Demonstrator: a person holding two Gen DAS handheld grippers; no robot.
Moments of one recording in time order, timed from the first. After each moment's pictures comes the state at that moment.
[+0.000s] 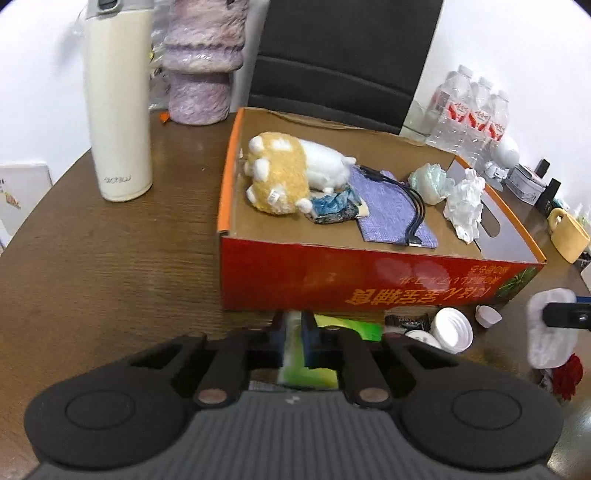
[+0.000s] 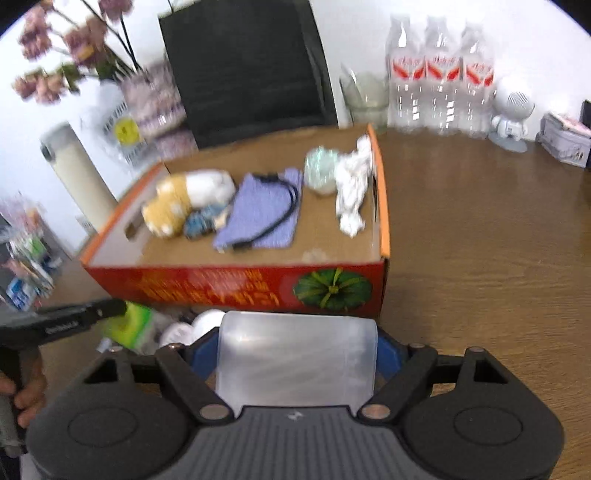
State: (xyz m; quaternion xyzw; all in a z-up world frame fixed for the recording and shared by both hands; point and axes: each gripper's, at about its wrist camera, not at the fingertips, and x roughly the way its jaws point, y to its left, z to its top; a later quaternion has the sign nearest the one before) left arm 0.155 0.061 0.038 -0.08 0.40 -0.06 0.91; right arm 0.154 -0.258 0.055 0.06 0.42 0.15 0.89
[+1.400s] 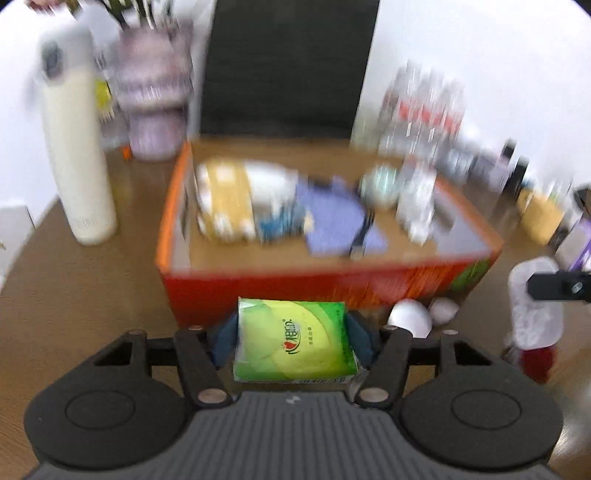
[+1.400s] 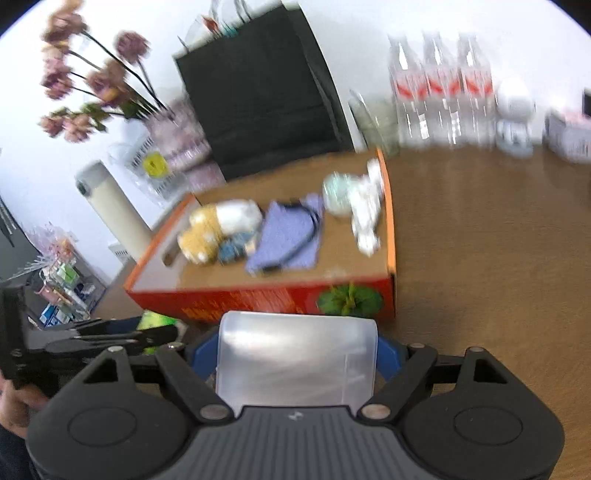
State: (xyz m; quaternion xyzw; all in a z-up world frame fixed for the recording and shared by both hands) left arm 0.135 0.031 0.077 -0.04 0.36 -0.10 0.93; right arm 0.132 -0.275 0.078 0.11 0.38 0.19 0.90
